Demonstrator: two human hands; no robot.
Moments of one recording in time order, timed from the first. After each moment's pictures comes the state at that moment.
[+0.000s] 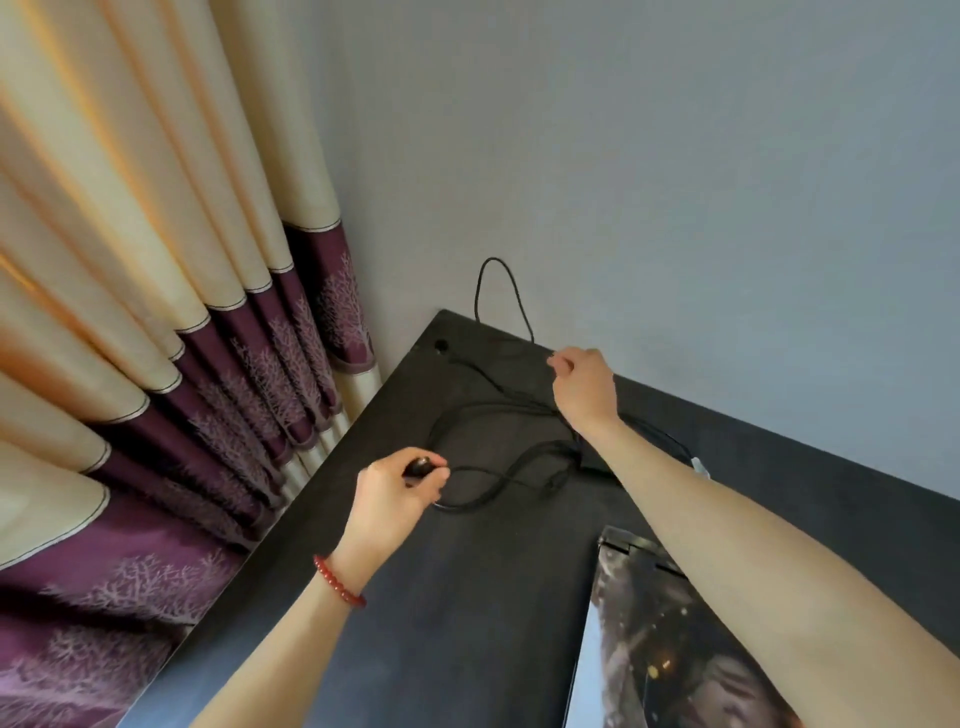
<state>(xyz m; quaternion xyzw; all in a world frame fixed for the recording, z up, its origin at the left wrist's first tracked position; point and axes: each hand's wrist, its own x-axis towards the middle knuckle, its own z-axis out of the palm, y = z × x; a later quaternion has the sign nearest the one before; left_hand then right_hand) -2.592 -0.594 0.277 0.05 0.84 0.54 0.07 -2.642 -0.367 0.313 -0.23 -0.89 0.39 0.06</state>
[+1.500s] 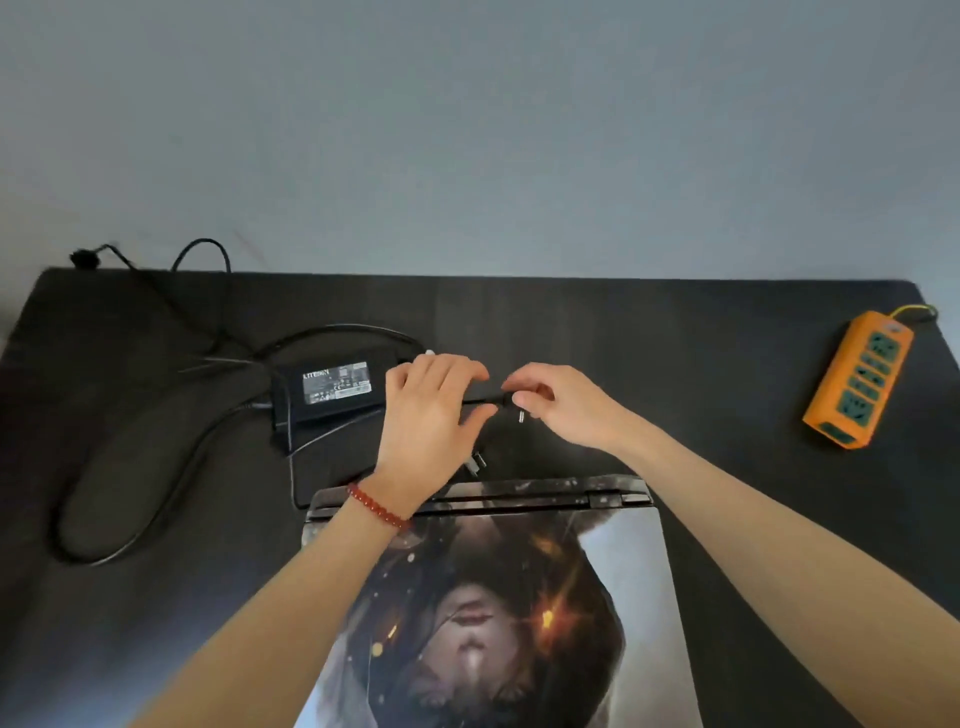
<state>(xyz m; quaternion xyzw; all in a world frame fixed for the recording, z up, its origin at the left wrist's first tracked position) -2.533 -0.227 0.223 0.44 0.86 0.26 -0.01 -2.455 -0.071 0.223 -0.21 -0.87 0.44 -0.11</state>
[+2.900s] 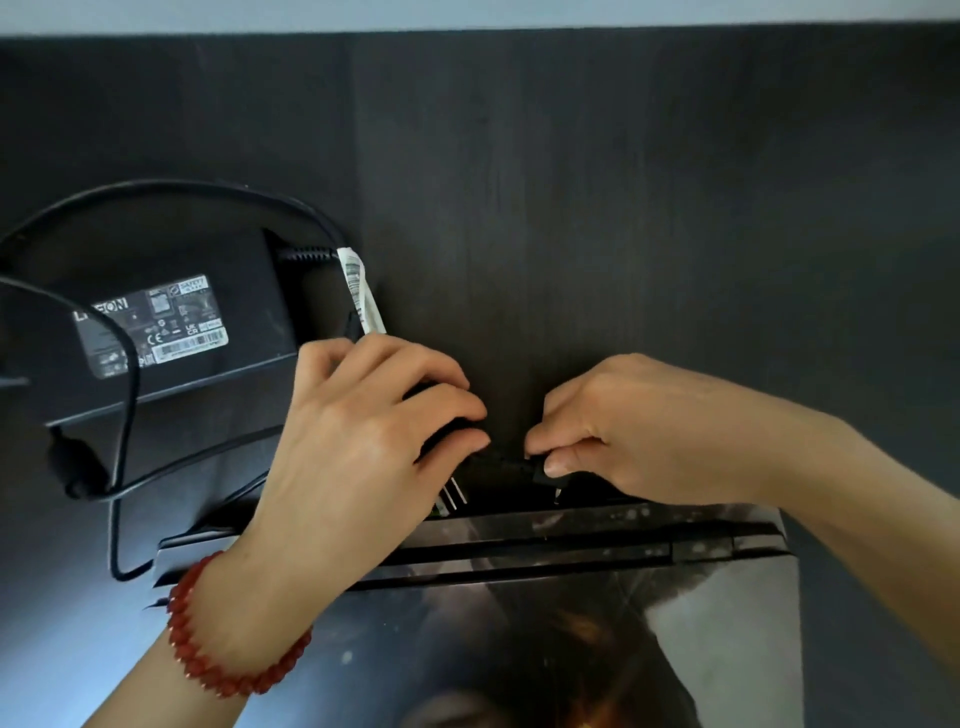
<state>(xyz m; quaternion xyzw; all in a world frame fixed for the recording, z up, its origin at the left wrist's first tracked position) -2.556 -0.216 0.147 0.51 0.83 0.19 0.14 -2.463 -0.036 0.152 0.02 -0.86 0.36 -0.36</state>
